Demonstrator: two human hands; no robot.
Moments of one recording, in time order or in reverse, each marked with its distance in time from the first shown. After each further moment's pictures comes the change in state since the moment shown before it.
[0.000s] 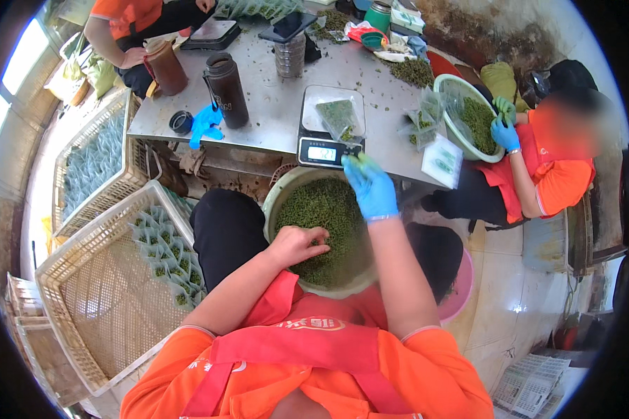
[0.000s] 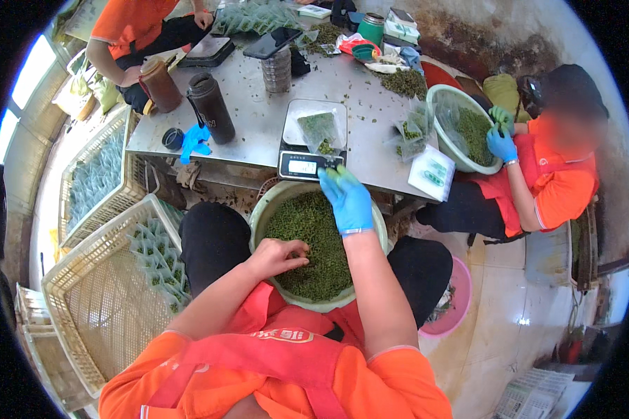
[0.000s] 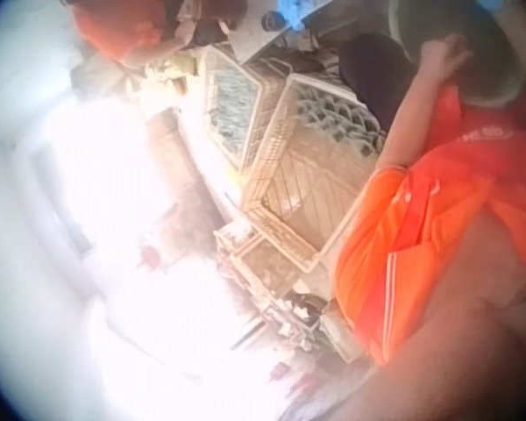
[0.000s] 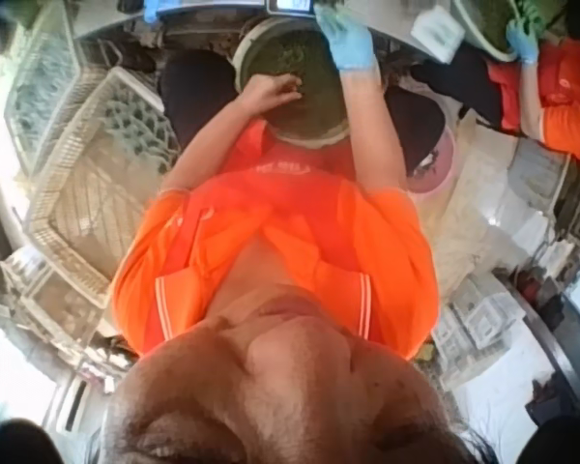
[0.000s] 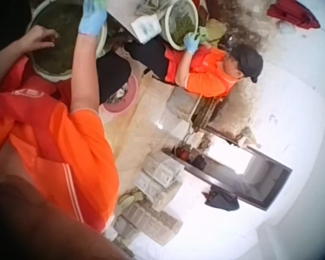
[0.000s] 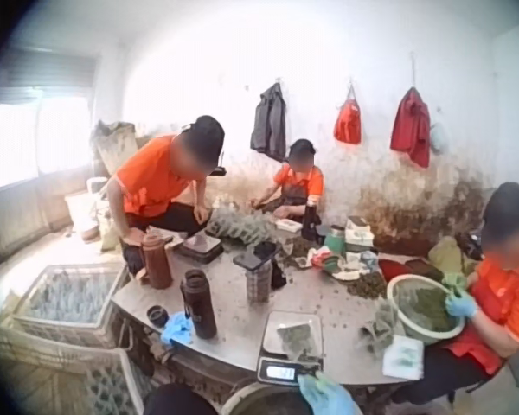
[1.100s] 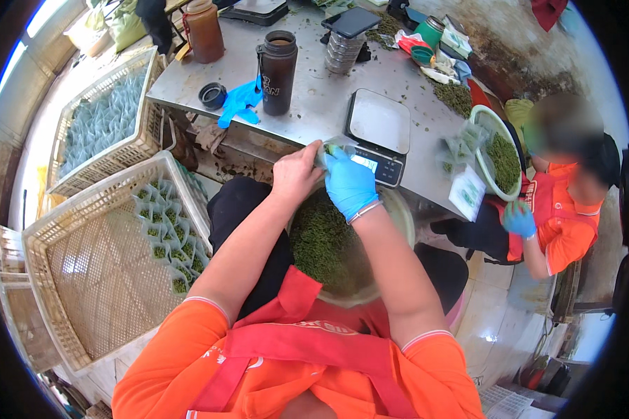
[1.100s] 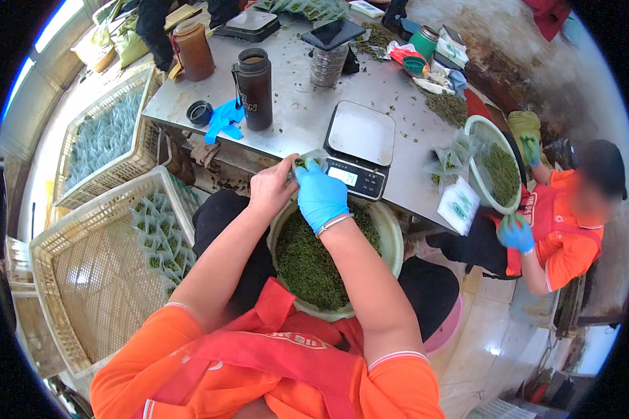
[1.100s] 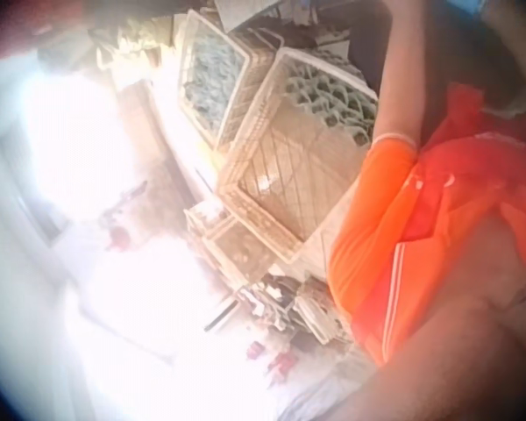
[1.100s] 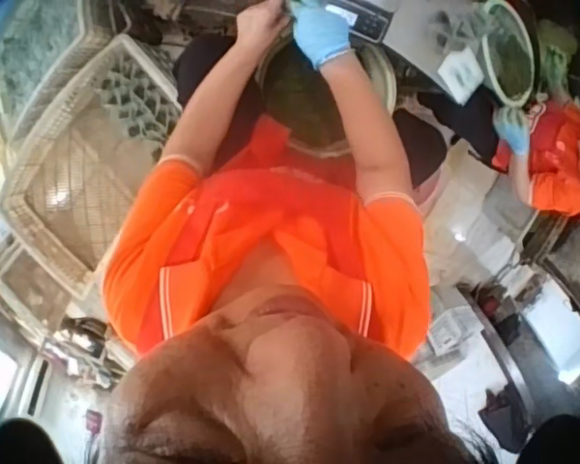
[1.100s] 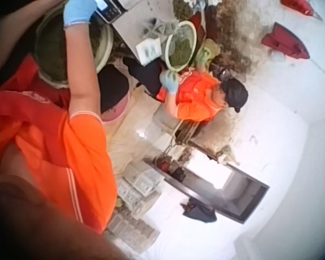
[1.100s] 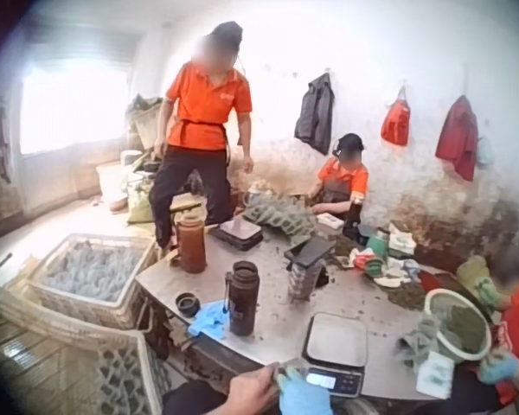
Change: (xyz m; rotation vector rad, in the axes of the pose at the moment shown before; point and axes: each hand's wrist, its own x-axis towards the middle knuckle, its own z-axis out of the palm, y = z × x) left_hand 0.060 -0.068 -0.081 0.345 0.617 -0.282; right_hand 0.022 0.062 0.096 -2.082 -0.463 -0.627
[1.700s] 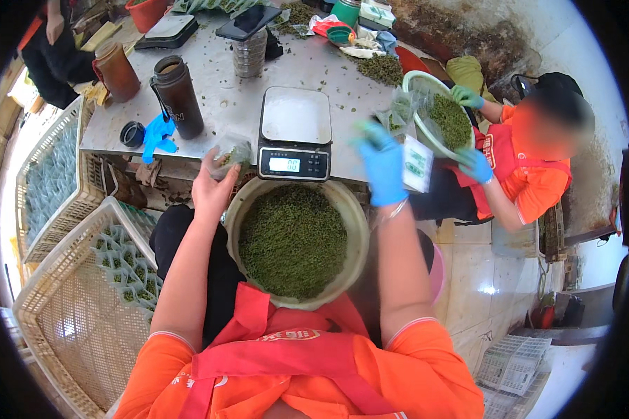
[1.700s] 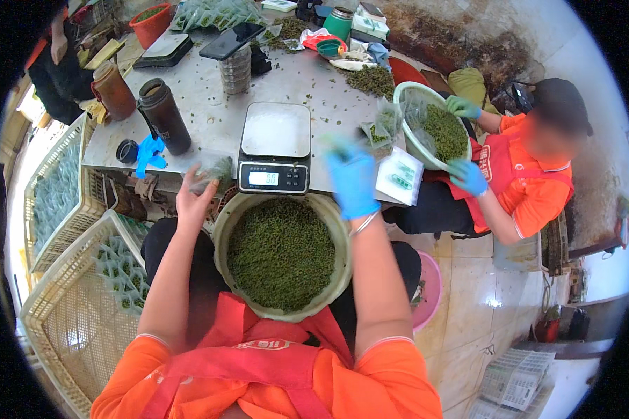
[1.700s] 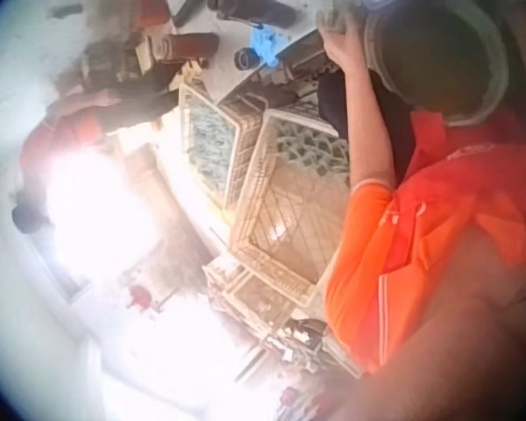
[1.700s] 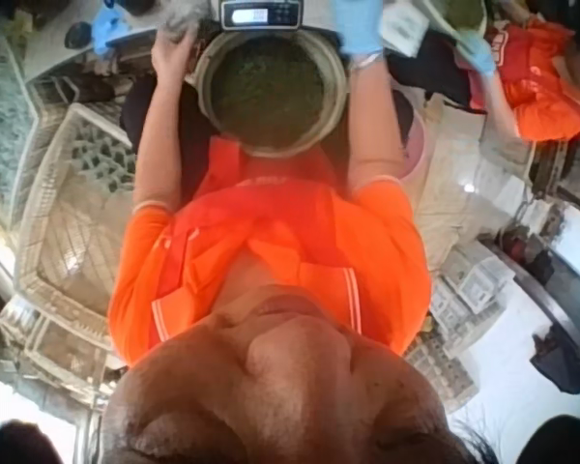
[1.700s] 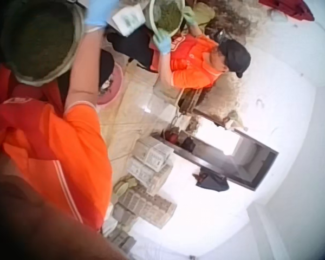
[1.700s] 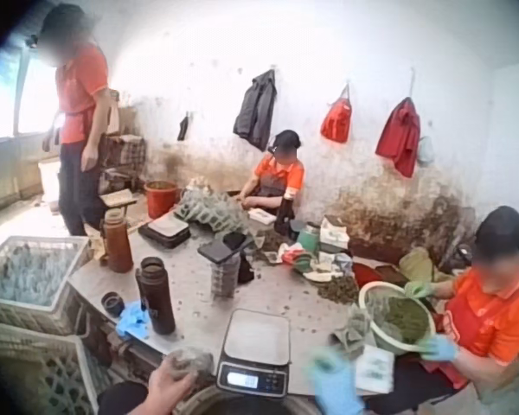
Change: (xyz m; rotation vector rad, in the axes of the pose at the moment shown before) left_hand 0.005 -0.010 0.010 -0.599 0.003 -0.446; right_hand -0.052 0.142 -0.077 0.788 0.551 0.354
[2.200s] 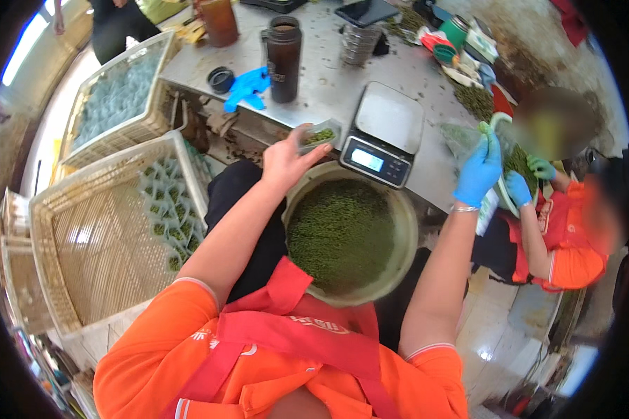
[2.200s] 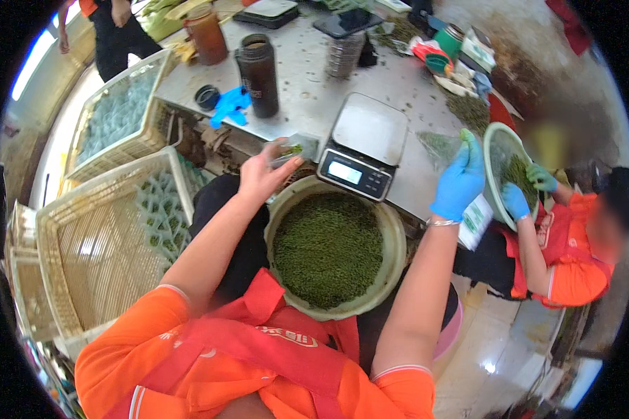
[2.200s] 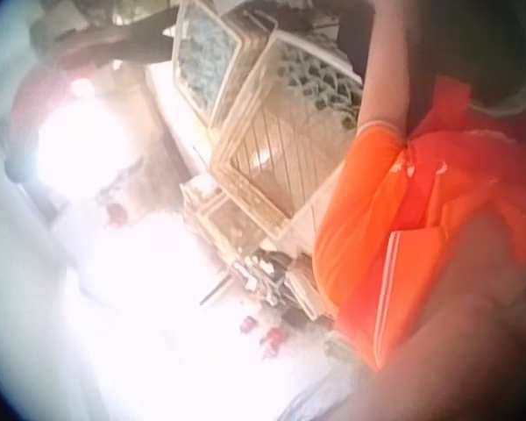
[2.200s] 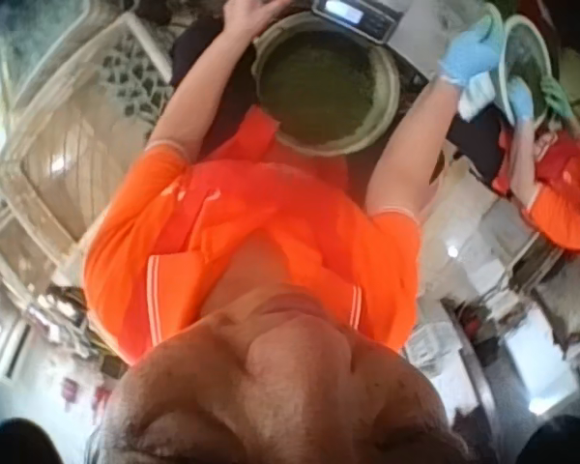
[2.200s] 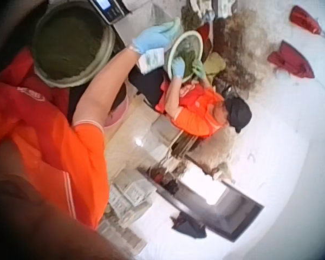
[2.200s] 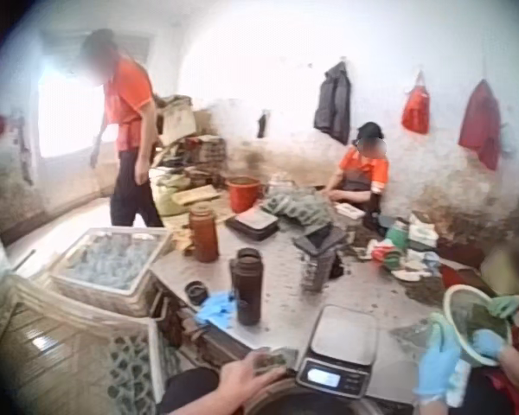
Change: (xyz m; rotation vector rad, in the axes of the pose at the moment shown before) left_hand -0.007 0.028 -0.011 0.485 -0.011 0.047; right_hand 0.052 0.008 -0.008 -0.205 0.375 -0.367
